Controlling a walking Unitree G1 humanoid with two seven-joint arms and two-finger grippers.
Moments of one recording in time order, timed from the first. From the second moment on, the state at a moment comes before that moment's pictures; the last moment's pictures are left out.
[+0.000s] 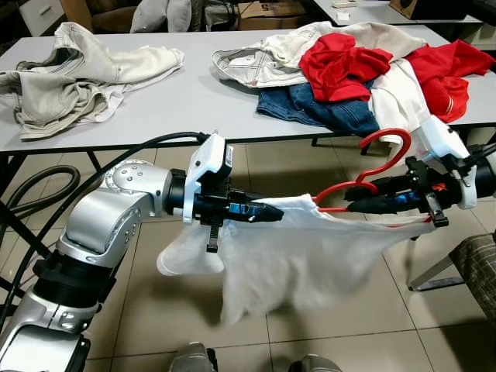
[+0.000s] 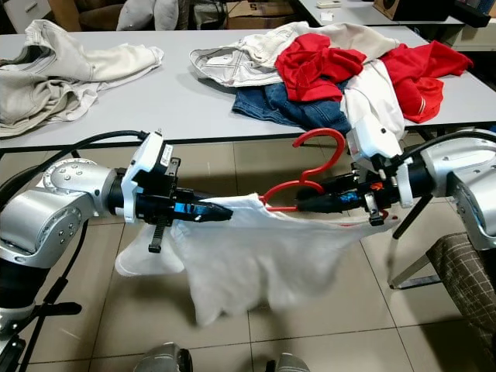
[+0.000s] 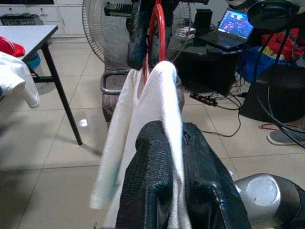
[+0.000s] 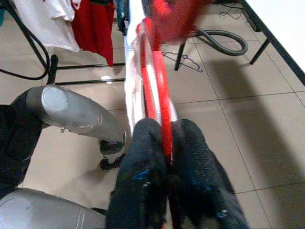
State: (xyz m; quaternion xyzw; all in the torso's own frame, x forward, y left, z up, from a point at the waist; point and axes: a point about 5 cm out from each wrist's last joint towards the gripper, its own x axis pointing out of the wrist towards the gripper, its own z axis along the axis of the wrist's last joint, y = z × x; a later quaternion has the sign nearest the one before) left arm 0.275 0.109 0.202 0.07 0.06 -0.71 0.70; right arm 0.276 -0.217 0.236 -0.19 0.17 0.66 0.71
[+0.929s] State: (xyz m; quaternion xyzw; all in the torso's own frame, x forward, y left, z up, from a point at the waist) left arm 0.282 0.119 0.215 0.03 0.04 -0.70 0.71; right arm 0.278 -0.217 0.237 -0.20 0.17 0.65 0.71
